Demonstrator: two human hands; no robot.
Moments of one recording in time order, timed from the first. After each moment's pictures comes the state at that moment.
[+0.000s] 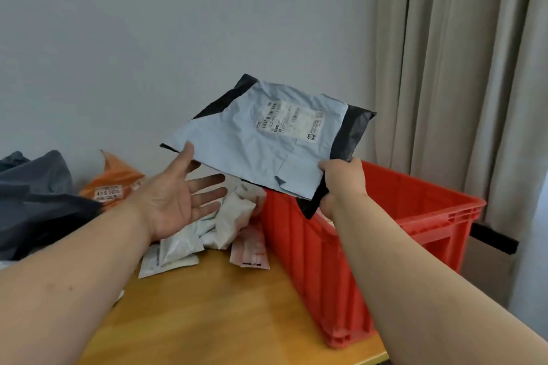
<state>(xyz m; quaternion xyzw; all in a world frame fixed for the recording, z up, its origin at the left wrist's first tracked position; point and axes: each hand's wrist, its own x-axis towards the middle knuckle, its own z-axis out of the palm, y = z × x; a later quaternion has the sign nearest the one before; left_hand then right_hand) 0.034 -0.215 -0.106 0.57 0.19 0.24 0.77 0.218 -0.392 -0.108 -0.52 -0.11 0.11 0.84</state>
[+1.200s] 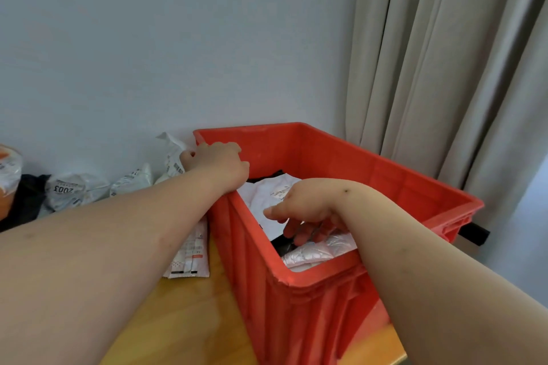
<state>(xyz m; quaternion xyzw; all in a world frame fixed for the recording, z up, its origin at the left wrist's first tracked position) 0.292 -0.230 -0.137 0.93 0.33 0.15 0.04 0.320 -0.403 -0.129 -0.89 -0.29 0.30 0.20</state>
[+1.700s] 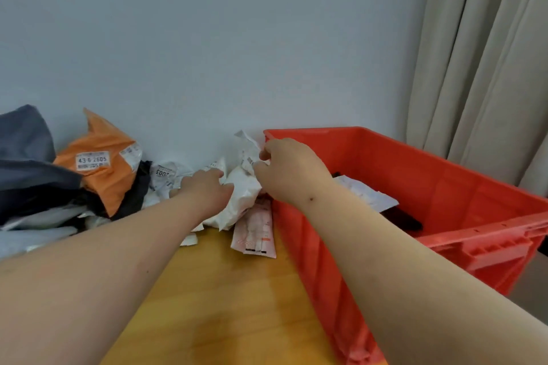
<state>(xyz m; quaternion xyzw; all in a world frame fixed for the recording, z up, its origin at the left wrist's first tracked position) 0.147 -0.149 -0.188 0.88 0.42 0.15 0.17 0.214 -0.316 -0.119 -0.85 -0.47 -0.09 0.24</state>
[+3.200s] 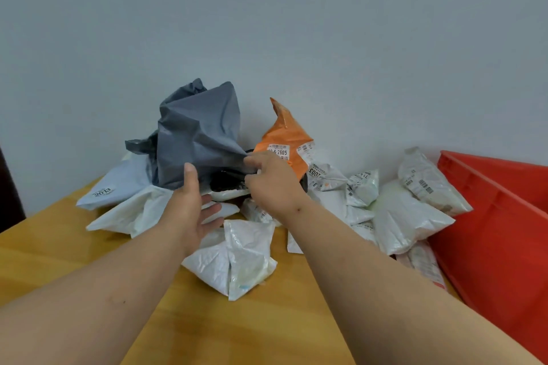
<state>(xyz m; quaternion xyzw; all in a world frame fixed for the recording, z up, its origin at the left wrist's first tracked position) -0.121 0.022 -0.235 0.36 0.43 0.47 0.68 0.001 -0.049 -0.173 -0.67 -0.63 0.10 0.38</state>
